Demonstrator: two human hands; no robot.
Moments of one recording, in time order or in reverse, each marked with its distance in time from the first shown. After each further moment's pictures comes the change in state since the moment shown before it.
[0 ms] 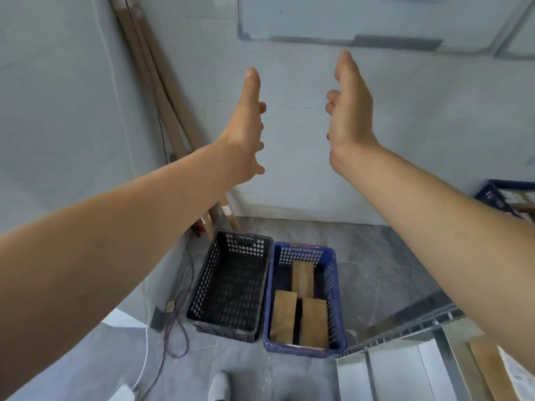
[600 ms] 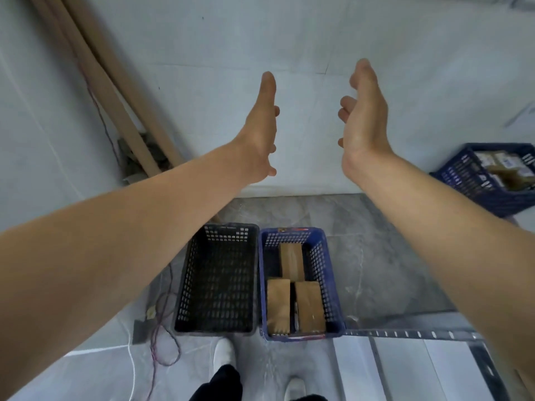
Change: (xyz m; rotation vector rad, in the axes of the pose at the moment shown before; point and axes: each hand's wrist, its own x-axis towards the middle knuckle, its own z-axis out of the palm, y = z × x) left_hand 0.182 -0.033 -0.030 -0.014 -0.210 -0.222; right_hand 0.114 0.090 0.049 -0.092 0.241 0.166
